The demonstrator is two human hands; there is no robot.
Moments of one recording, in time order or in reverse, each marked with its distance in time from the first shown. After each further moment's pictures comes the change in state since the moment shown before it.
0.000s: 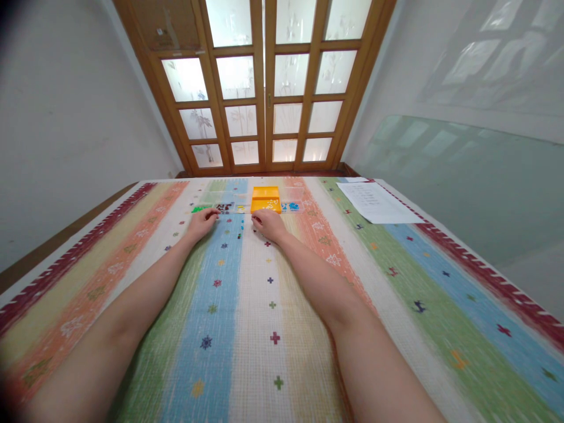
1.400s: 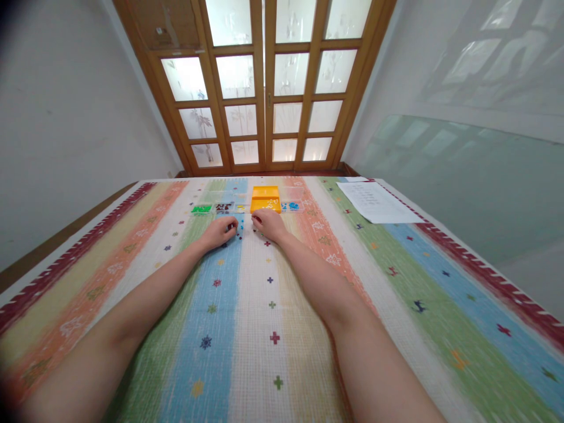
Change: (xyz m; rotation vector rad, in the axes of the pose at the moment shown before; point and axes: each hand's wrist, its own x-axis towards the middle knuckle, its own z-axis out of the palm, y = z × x) left_hand -0.025 0.070 0.025 0.157 -0.305 0.332; right_hand 0.000 0.001 0.001 0.010 0.006 0.013
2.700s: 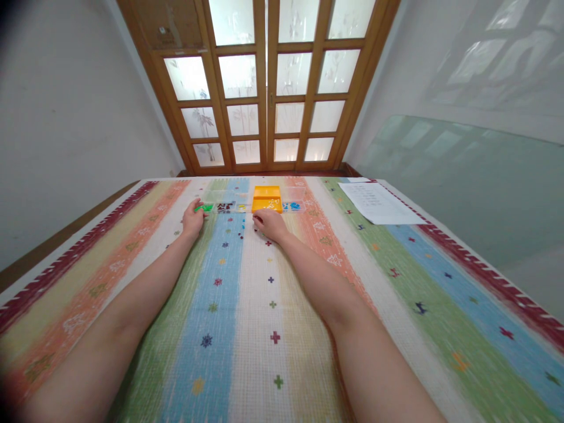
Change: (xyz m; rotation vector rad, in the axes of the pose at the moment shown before) left_hand -0.002 -0.107 -0.013 -0.381 0.697 -0.646; right_hand -0.001 0.000 0.000 0.011 -0.001 -0.011
